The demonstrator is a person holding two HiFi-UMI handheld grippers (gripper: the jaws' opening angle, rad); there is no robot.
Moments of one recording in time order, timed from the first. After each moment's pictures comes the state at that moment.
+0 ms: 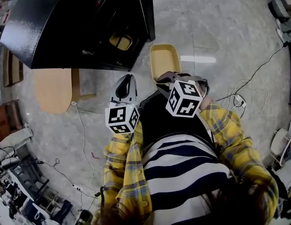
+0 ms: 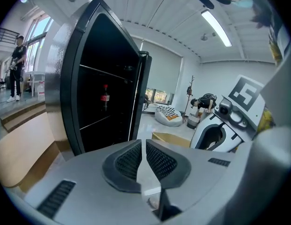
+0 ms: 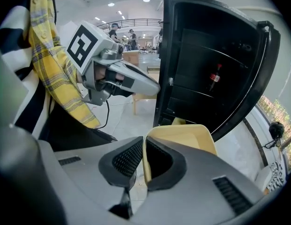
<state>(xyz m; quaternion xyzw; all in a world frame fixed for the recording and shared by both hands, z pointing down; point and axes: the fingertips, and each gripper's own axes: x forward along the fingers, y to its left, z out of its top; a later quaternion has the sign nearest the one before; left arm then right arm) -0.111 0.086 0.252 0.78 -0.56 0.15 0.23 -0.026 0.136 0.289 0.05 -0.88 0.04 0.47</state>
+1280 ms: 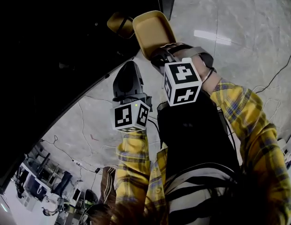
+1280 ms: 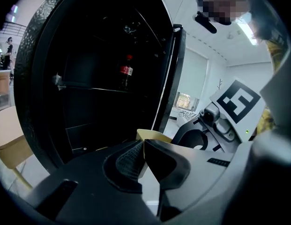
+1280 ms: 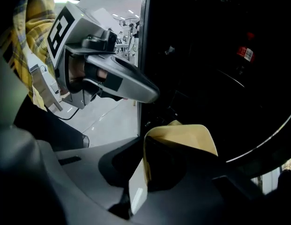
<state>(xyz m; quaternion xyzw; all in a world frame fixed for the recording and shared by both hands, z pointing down) -0.128 -0.012 0.364 0.69 -0.67 0.10 0.26 -0.076 0.005 0.418 -0.09 -0.88 -0.08 0.46</state>
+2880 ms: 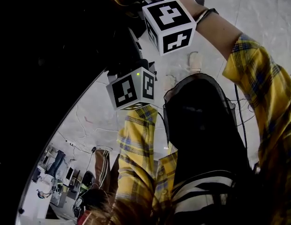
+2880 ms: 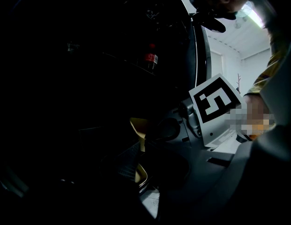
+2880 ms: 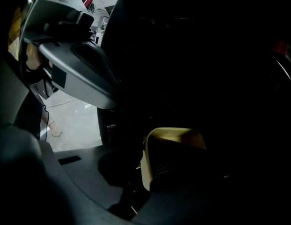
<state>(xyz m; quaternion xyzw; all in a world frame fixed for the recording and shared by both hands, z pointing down) -0.189 -0.065 0.418 0.61 -0.76 0.09 0.21 -0.193 -0.105 0.470 -0.10 -0.88 -0.27 0.38</state>
